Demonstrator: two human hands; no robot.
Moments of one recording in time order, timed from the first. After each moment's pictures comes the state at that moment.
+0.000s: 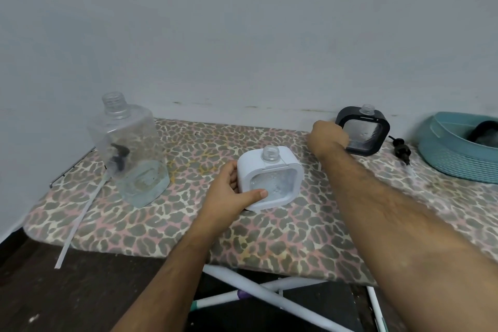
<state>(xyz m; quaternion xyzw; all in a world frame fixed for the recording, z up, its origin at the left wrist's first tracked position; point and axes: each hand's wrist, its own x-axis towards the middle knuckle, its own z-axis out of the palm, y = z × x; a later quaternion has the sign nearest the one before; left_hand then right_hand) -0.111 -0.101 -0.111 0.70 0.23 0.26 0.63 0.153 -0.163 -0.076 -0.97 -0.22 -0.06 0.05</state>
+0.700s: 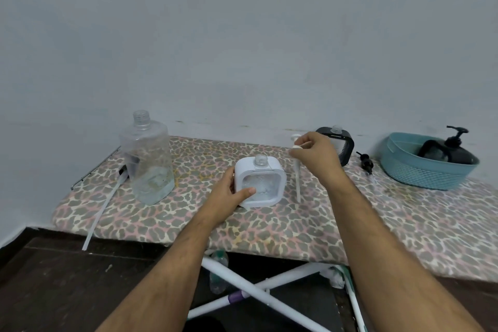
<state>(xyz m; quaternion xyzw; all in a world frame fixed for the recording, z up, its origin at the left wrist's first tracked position) -0.115 -0.103 -0.107 0.74 0.18 0.21 0.61 0.062 -0.248 -0.022 -0.80 -0.28 0.04 0.52</state>
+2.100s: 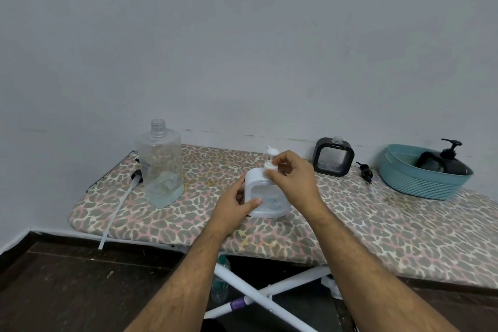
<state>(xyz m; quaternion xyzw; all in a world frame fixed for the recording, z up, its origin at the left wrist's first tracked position) -0.123 -0.114 -0.115 0.74 0.19 0.25 0.59 -0.009 -0.237 -0.041 -0.72 -0.40 -0.01 0.57</state>
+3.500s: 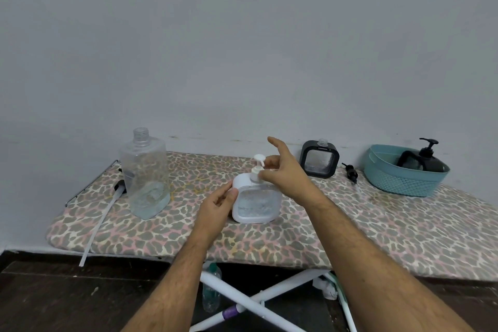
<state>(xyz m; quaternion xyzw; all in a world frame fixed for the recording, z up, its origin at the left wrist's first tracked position) -0.121 -0.103 -0.124 0.68 0.20 0.29 0.65 0.003 -0.243 -0.010 -0.74 -0.40 0.14 0.53</state>
